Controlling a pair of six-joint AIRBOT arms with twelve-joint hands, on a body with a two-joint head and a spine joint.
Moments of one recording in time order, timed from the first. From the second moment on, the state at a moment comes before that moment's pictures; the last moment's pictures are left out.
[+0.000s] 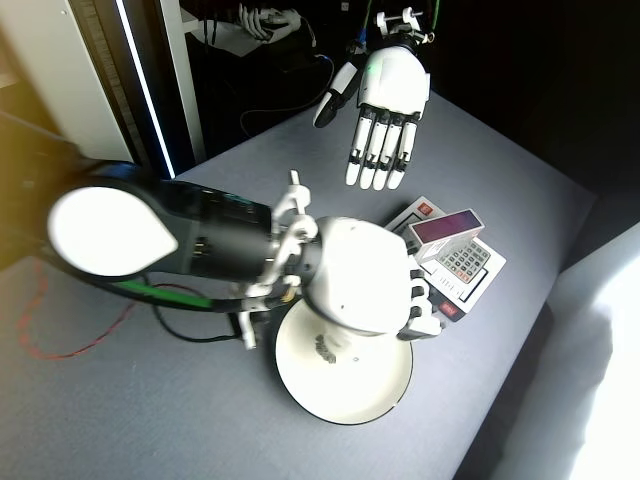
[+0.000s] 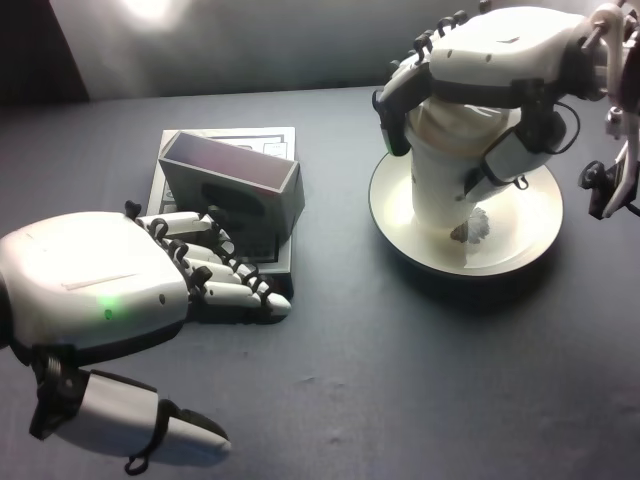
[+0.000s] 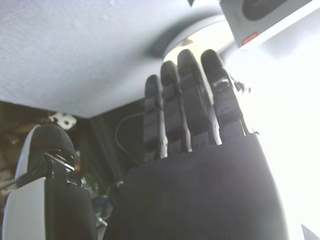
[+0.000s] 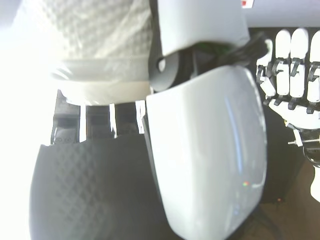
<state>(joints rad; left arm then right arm) 0.45 -0.67 0.76 0.56 -0.46 0.52 -0.07 -1.17 1.29 -0.64 0.18 -0.24</state>
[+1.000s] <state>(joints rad) 0.45 -0.67 0.76 0.56 -0.46 0.52 -0.12 -1.18 1.34 -0.61 0.24 -0.26</state>
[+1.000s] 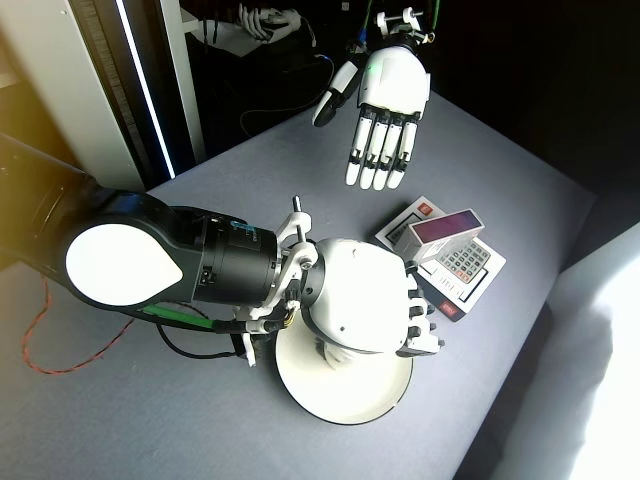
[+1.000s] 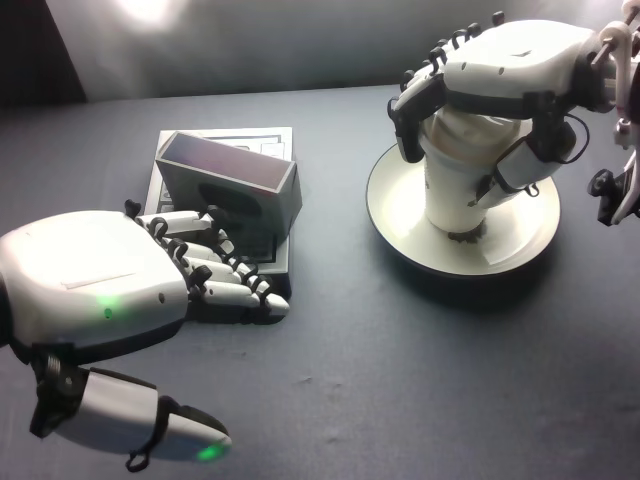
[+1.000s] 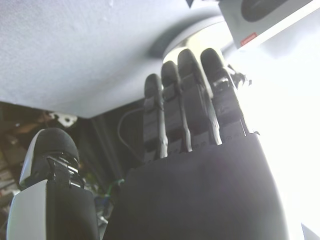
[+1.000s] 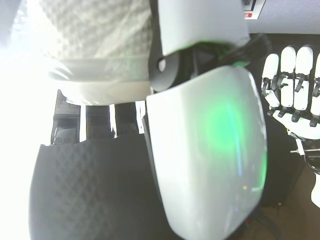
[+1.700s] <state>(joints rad) 0.45 -0.67 0.76 0.56 -0.46 0.52 -0.13 -1.21 1.39 -0.58 0.26 -0.26</state>
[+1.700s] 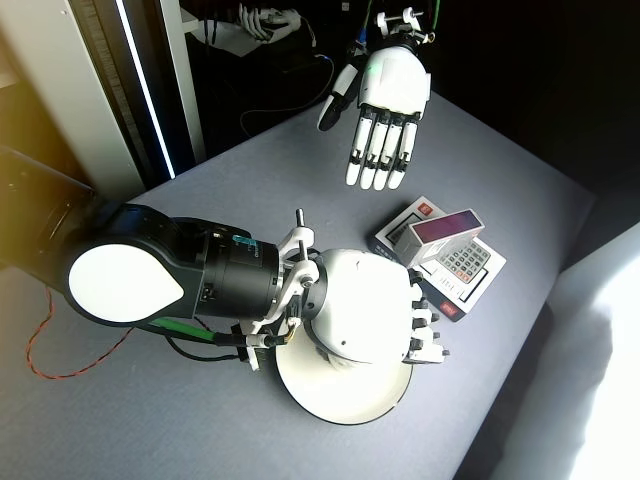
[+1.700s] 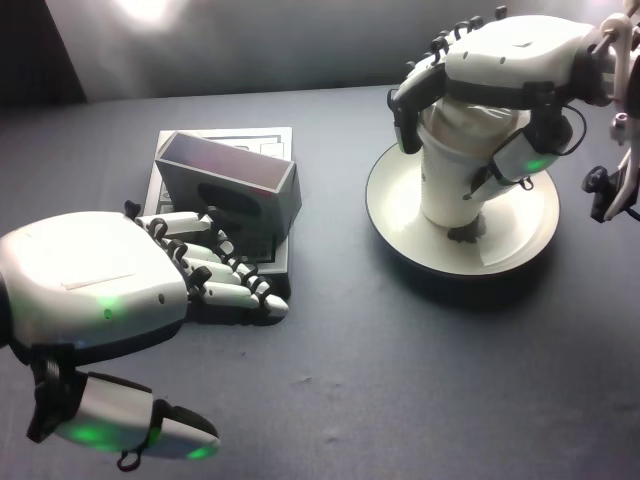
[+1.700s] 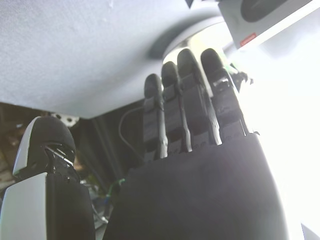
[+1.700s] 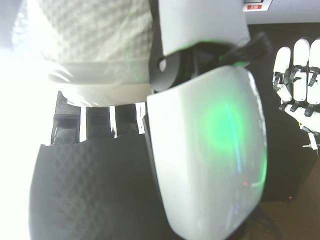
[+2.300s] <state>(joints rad) 0.44 -0.67 0.76 0.56 -0.44 0.52 -0.10 -1.23 1.41 -0.58 0.22 -0.25</state>
